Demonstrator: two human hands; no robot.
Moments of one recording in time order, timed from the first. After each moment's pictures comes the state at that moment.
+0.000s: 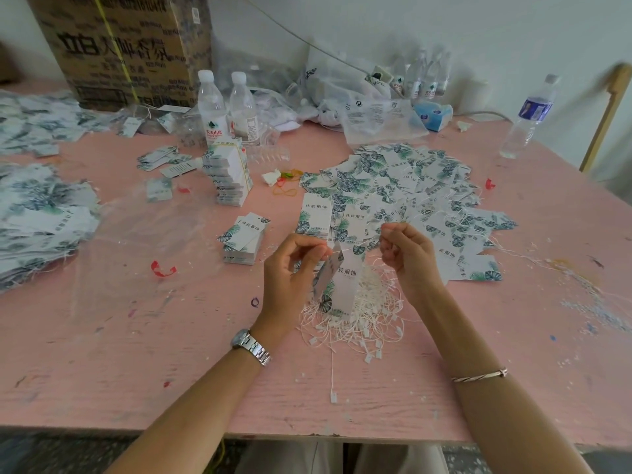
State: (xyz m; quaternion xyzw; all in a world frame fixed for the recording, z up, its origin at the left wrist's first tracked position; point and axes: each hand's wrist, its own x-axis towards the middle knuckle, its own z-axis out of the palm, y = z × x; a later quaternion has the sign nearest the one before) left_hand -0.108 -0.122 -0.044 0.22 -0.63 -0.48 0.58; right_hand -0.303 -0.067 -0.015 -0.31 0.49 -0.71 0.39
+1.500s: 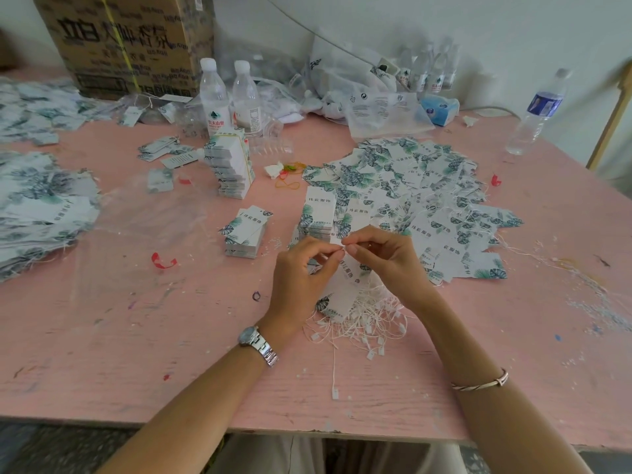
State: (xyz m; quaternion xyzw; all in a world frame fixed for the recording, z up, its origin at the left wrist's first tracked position) left_hand -0.112 -0.118 -0.044 0.28 -0.76 -0.30 0.50; right_hand -0.278 -0.063 -0.018 -0.57 0.49 -0.57 0.33
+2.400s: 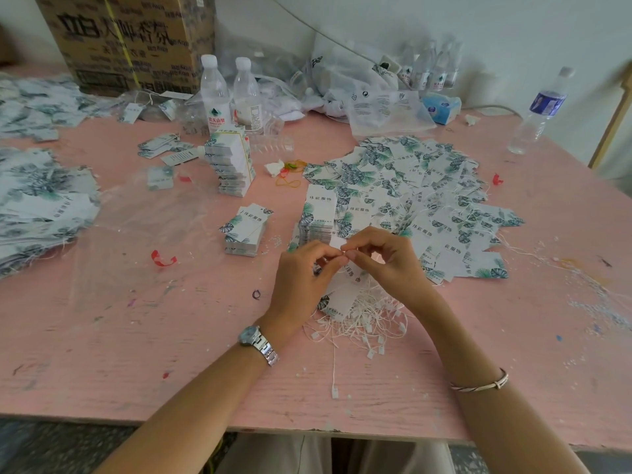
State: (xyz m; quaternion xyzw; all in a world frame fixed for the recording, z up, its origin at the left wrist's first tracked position) left_hand -0.112 -0.121 -0.048 0.27 -0.78 -0.31 0.46; right_hand -0.280 -0.062 -0.018 -0.65 0.52 -0.51 0.21
